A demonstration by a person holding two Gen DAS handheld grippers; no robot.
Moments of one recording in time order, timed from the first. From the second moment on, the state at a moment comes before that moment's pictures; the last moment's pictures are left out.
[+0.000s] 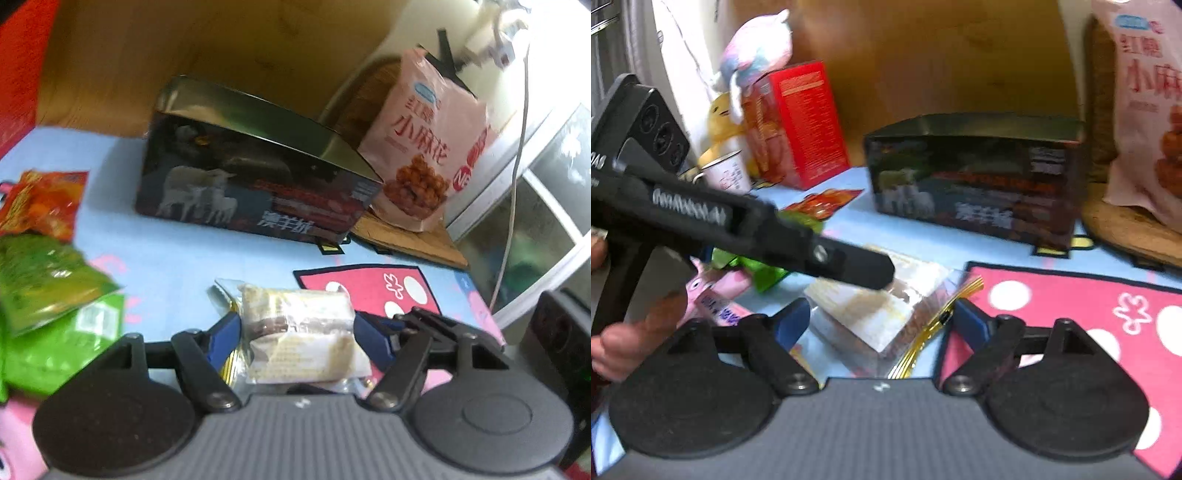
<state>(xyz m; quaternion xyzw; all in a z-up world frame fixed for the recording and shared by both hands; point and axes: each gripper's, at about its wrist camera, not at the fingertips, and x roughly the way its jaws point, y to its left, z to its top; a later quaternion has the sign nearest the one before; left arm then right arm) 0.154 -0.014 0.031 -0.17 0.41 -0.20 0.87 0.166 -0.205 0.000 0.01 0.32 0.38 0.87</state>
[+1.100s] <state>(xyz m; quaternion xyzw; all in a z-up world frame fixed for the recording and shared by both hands) 0.183 0.011 0.098 -0.21 0.32 -0.21 0.90 0.179 -0.192 0.048 -0.02 0.18 0.35 0.92</state>
